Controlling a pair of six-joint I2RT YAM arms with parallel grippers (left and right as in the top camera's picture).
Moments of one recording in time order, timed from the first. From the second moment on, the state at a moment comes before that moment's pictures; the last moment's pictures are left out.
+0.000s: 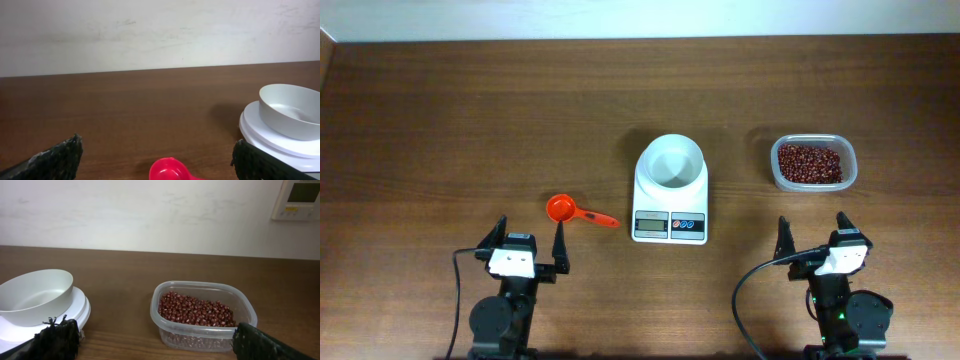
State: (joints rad) left arm -0.05 0.01 0.01 -0.08 0.01 0.04; right arm -0.05 0.01 0.01 -0.07 -0.12 -0.01
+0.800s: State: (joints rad) left arm -0.05 0.23 0.50 0.18 -0.09 0.04; right arm -0.05 0.01 0.01 -0.07 -0.12 -0.01
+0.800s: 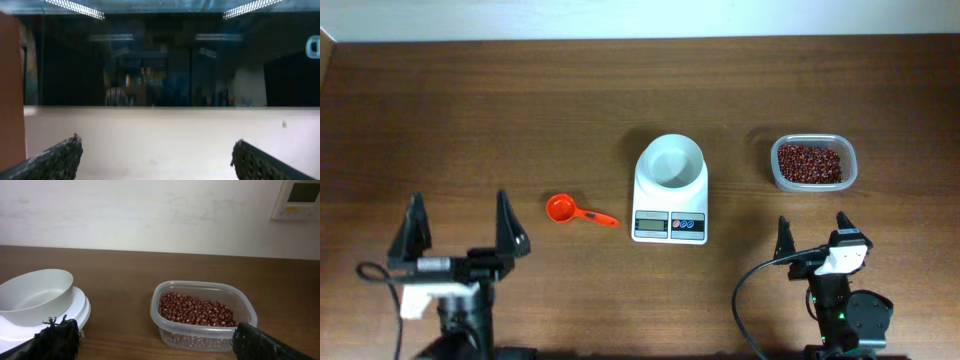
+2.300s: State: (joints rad) left arm -0.05 1.59 0.96 -0.79 0.01 -1.03; right arm -0.05 0.01 0.01 -0.07 -0.12 -0.01
